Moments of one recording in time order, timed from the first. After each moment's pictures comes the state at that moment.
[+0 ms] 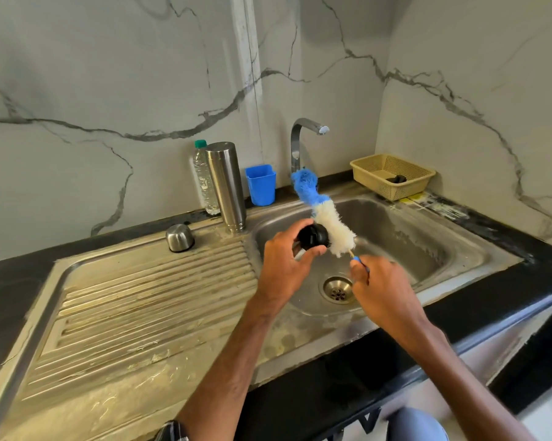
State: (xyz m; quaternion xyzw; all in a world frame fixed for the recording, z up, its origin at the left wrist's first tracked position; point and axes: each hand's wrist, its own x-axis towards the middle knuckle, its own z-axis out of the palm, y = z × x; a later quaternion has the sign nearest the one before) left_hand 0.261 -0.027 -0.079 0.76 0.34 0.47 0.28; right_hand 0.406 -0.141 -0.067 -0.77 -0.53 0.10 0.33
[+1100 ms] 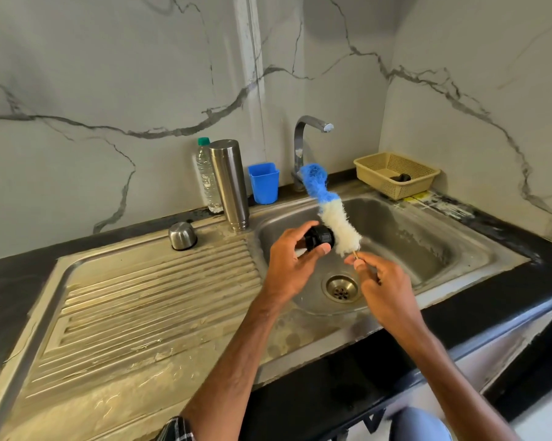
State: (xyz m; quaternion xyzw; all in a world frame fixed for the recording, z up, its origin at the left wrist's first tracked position) left_hand 0.260 -0.017 -0.090 0.76 0.36 0.43 0.32; right_hand 0.406 -0.133 -0.086 -0.70 -0.49 0.18 0.49
